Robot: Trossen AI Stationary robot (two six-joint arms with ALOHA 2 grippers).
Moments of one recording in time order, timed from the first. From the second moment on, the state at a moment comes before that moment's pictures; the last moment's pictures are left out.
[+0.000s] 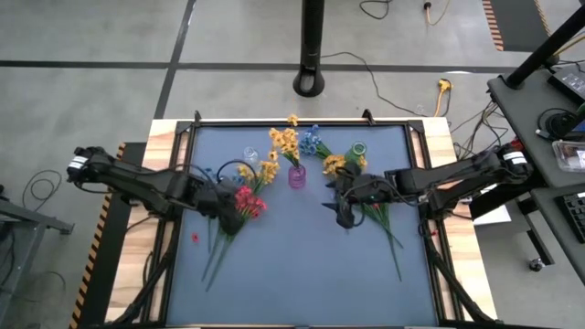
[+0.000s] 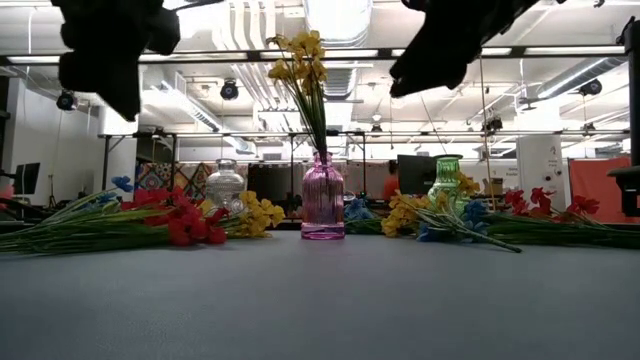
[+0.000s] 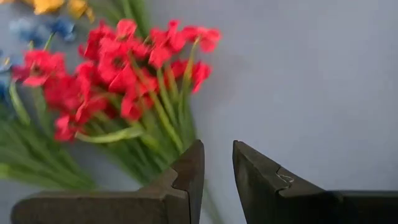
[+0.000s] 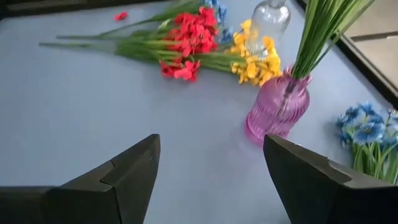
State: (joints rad) left arm -0.26 1.17 0.96 -0.98 -0.16 -1.04; right arm 0.12 1.27 0.89 -0.25 0.26 0.21
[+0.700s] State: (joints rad) left arm -0.33 1.34 0.91 -1.28 -0.21 -1.35; right arm 0.12 1.26 0.89 -0.39 0.25 0.24
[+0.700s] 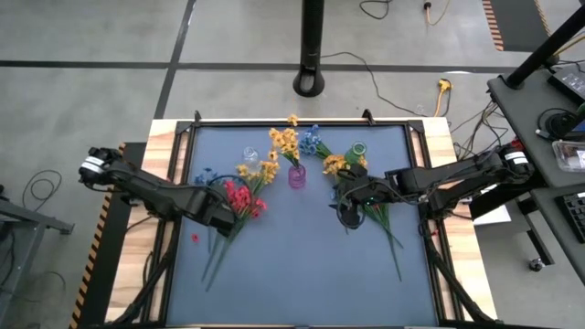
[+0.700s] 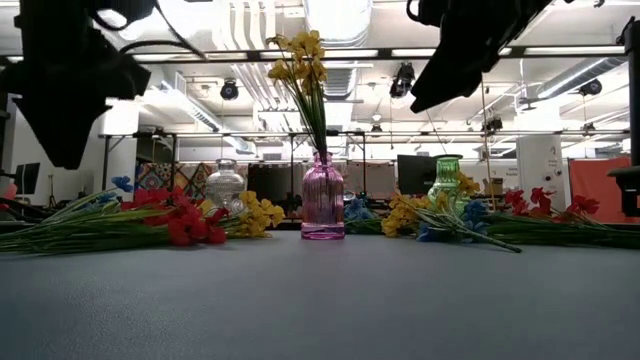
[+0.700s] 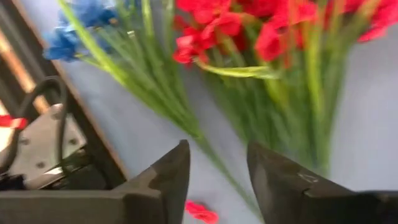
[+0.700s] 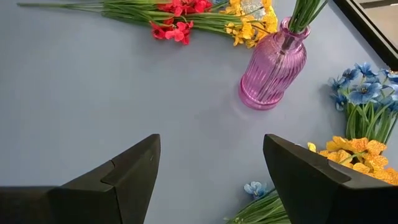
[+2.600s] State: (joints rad) left arm -0.26 1.53 0.68 -1.08 -0.22 -1.43; right arm 0.12 1.26 0.89 -0.39 0.25 0.24
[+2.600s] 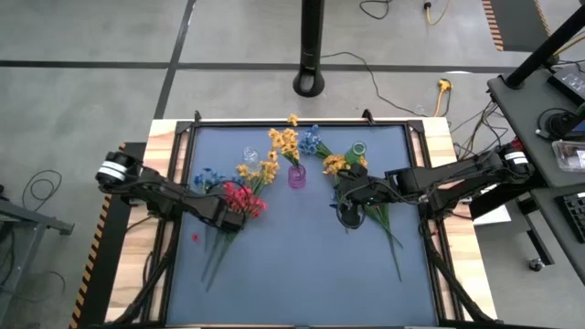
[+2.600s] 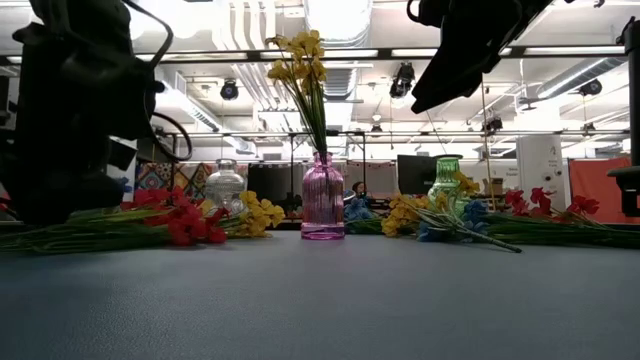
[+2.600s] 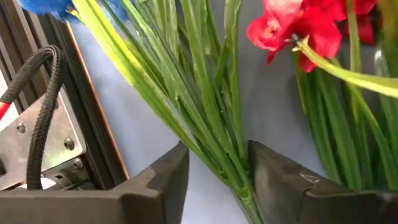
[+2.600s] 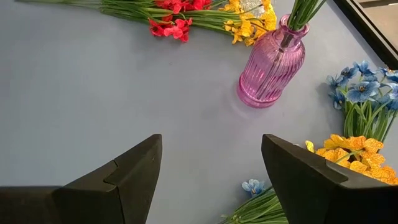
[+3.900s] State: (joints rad) left arm -0.34 1.24 1.07 -1.46 -0.46 -1.32; right arm 0.12 1.26 0.89 -0.39 0.25 0.21
